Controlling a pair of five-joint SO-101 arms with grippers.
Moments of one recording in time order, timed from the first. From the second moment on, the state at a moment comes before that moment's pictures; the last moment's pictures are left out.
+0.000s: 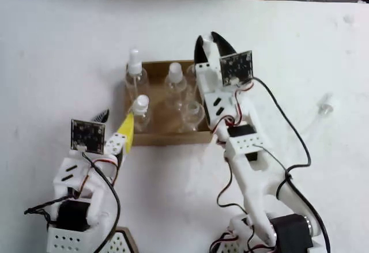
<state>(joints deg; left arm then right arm) 0.4 -103.9 90.3 44.4 -1.6 -16.4 -19.8 55.3 -29.4 6.9</state>
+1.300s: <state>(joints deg) 0.4 -103.9 90.3 44.4 -1.6 -19.3 -12.4 59.5 -37.6 6.9</state>
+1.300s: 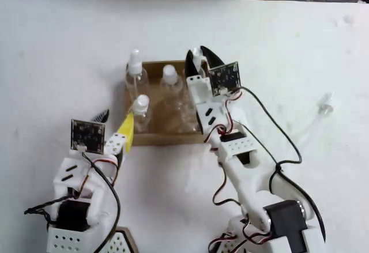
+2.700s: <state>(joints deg) 0.4 -103.9 90.3 44.4 -1.6 -19.8 -15.4 59.3 -32.0 17.0</state>
